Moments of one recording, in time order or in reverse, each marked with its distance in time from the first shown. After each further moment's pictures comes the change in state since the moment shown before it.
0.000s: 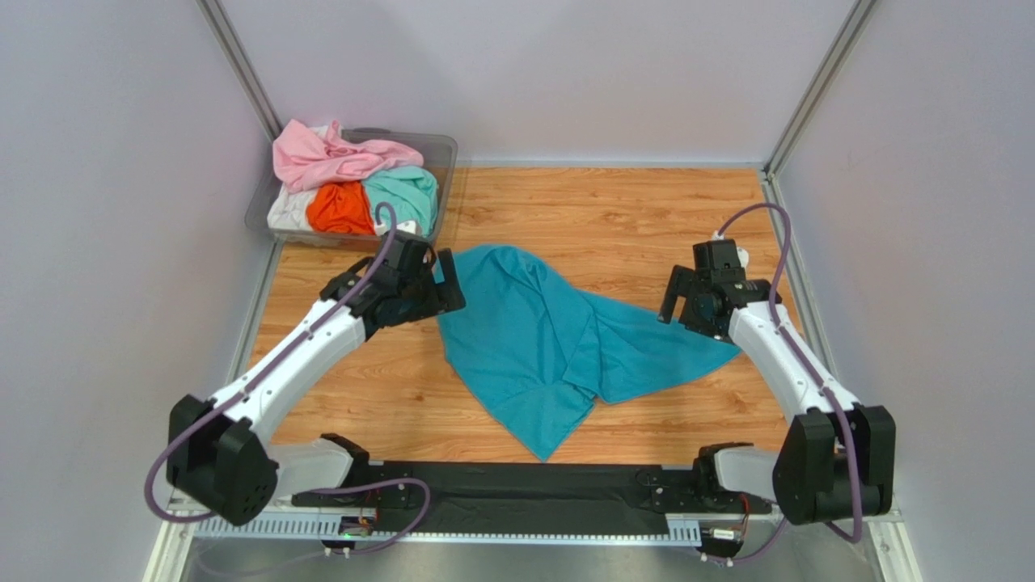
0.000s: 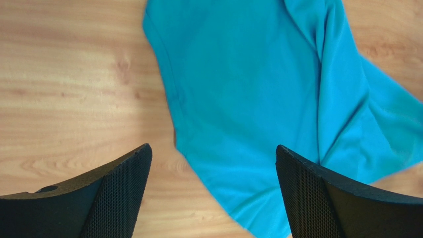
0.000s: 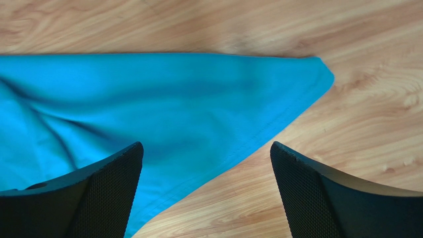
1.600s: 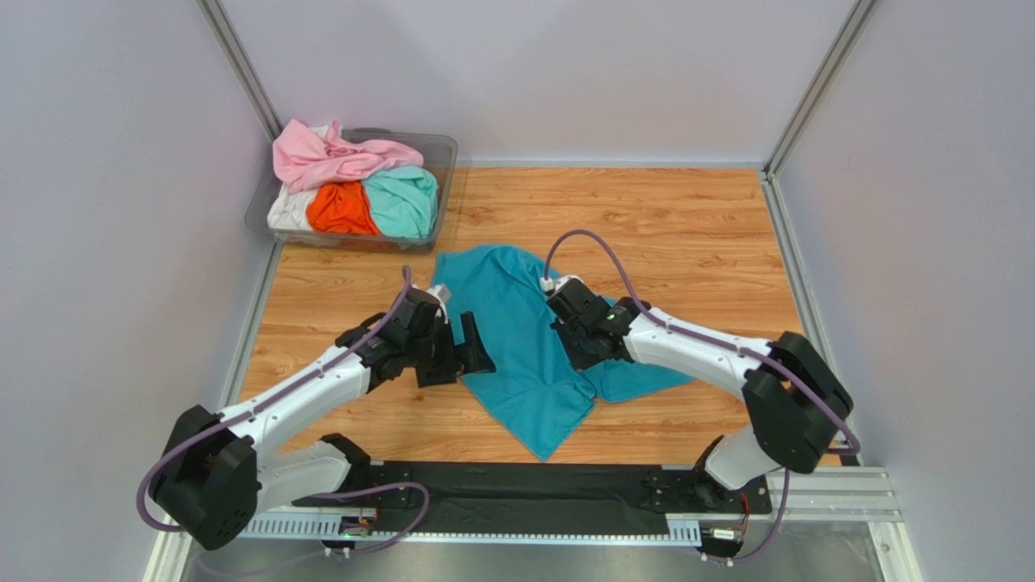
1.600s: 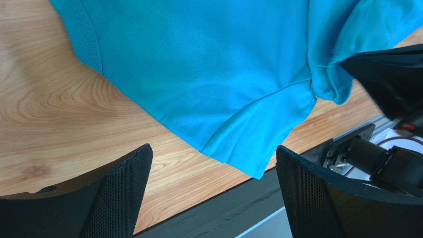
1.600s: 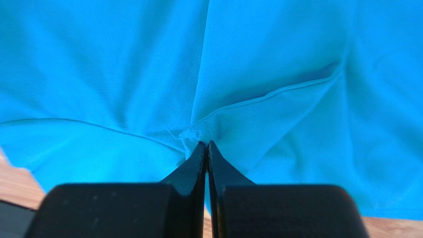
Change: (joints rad) left arm -0.117 -0.163 -0.418 0.222 0.364 -0.154; right arm 0.711 0.269 0.064 0.142 -0.066 -0.106
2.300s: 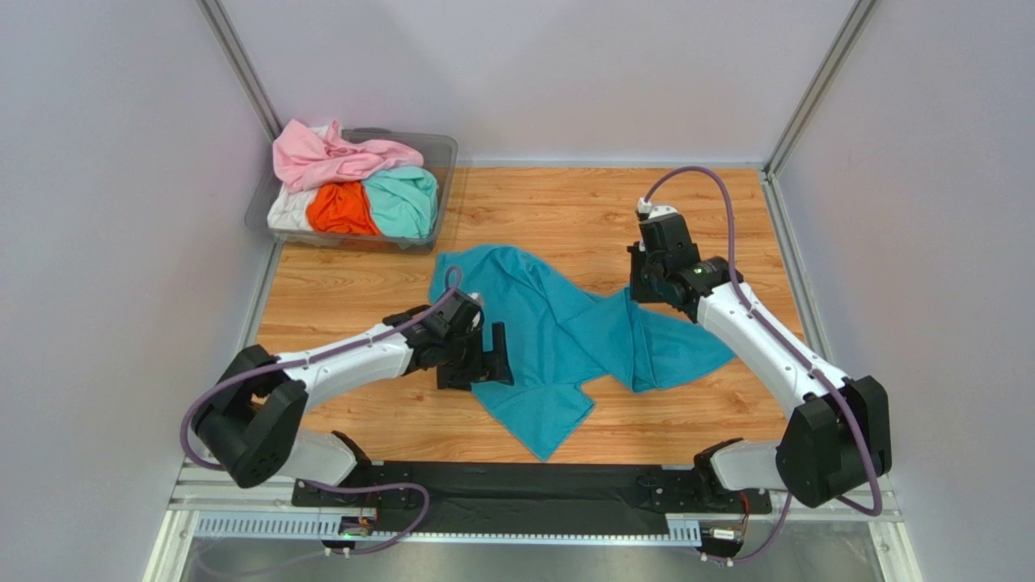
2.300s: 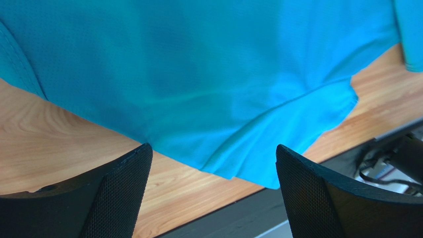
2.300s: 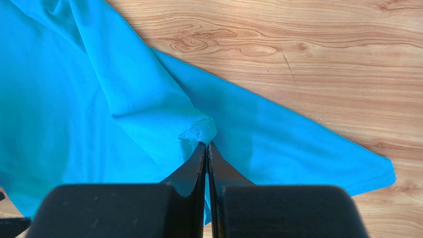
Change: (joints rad) left arm -0.128 0.260 0.101 0.017 -0.039 0.016; right arm -0.426 -0.205 0.112 -0.022 -0.003 -0.029
